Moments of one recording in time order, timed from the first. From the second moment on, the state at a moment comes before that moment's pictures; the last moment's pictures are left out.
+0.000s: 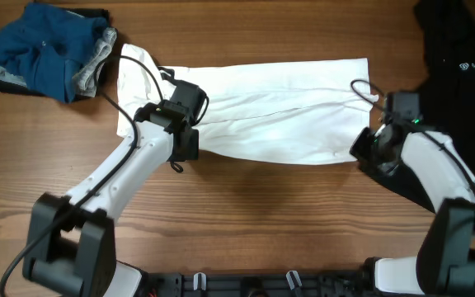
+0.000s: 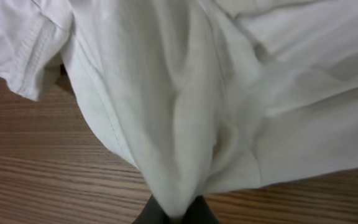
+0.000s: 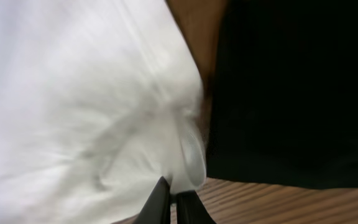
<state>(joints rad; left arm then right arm) -0.39 1.63 1.12 -0.92 -0.22 -0.37 -0.13 1.57 0.94 -0.77 -0.09 0.48</state>
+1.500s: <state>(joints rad) -0.11 1.67 1.18 -0.72 -0.11 -0.47 -0.25 1.93 1.22 -0.65 -0.30 0.10</state>
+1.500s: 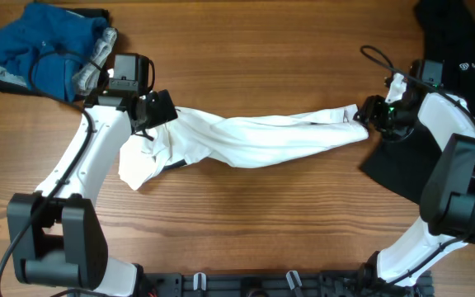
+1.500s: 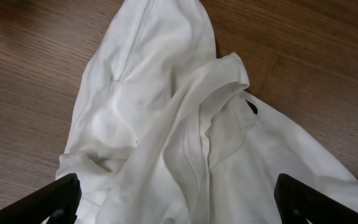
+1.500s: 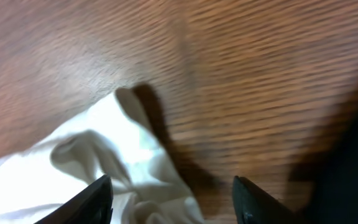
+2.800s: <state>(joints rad) -0.07 1.67 1.18 -0.73 -0.11 -0.47 -0.19 1.99 1.25 -0.75 -0.35 0.07</state>
